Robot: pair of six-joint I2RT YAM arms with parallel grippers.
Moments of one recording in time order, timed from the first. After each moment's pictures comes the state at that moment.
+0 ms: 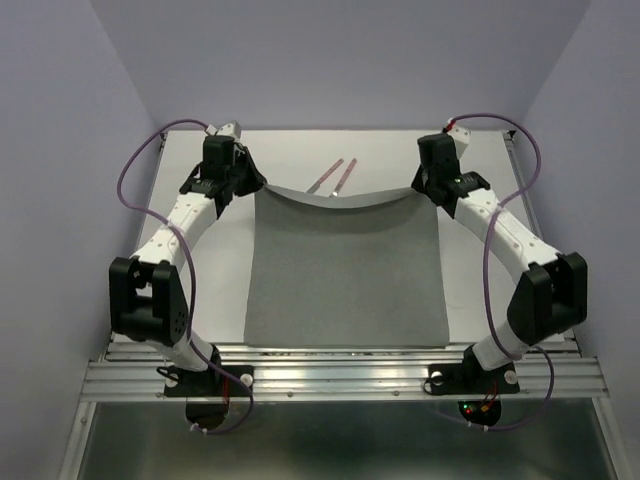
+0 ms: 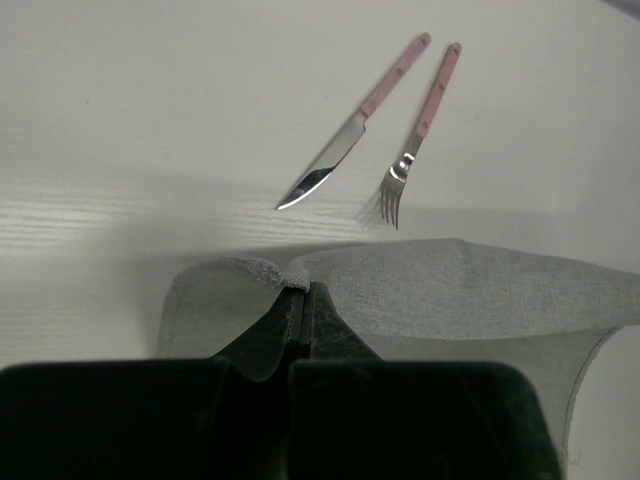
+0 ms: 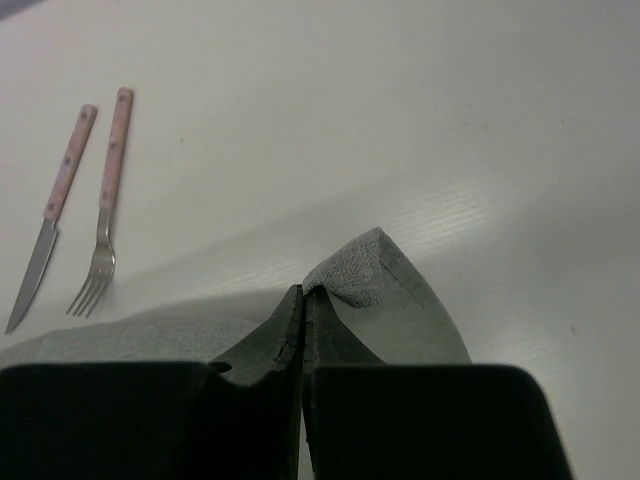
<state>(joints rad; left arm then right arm) -0.20 1.51 1.20 -0.27 0.13 -0.50 0.36 1.49 1.31 -0.47 0.49 0.56</state>
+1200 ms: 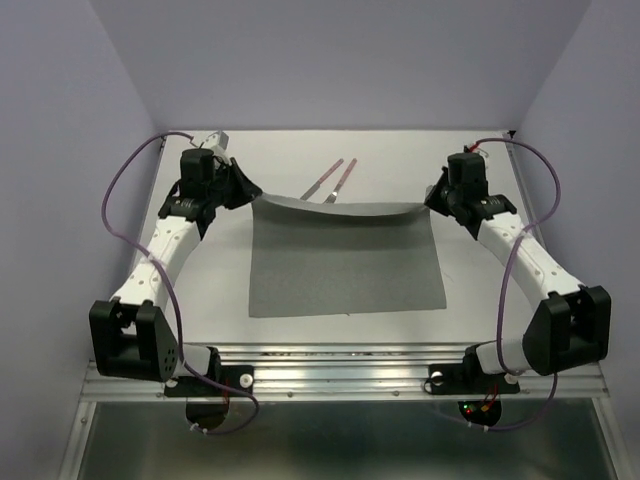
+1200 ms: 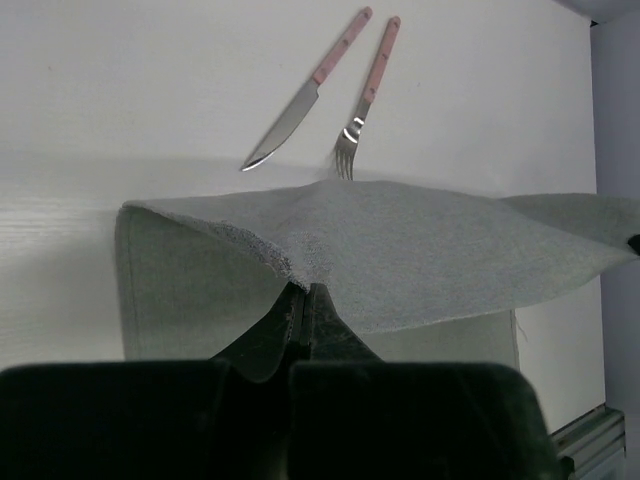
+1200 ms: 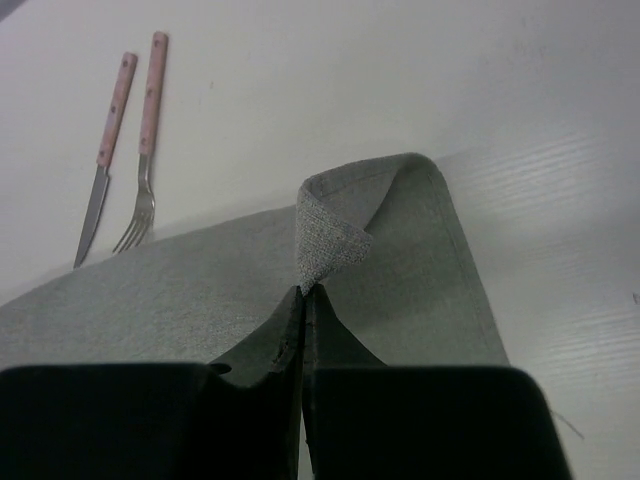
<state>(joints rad) -0.13 1.41 1.16 -0.30 0.30 -0.50 0.22 1.43 1.18 -0.40 0.19 0.61</state>
